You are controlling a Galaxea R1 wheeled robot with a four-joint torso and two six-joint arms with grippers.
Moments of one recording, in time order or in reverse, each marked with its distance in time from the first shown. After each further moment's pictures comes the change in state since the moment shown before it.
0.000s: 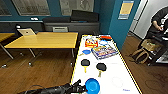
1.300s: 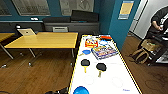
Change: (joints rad) left arm 0.084 -0.401 0.442 0.211 0.020 -0.001; right arm -0.014 -0.044 0.063 0.000 0.015 0.001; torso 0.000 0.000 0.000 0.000
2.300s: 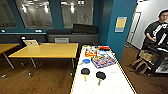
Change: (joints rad) left arm 0.176 -0.067 0.024 0.135 -0.032 0.000; right arm -0.024 -0.007 0.000 0.000 -0.001 0.001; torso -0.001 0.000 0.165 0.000
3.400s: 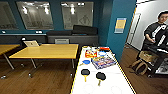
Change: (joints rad) left arm 0.187 0.004 -0.098 0.167 -0.088 0.000; right arm -0.008 -0.006 -0.038 0.000 -0.002 0.000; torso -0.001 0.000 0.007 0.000
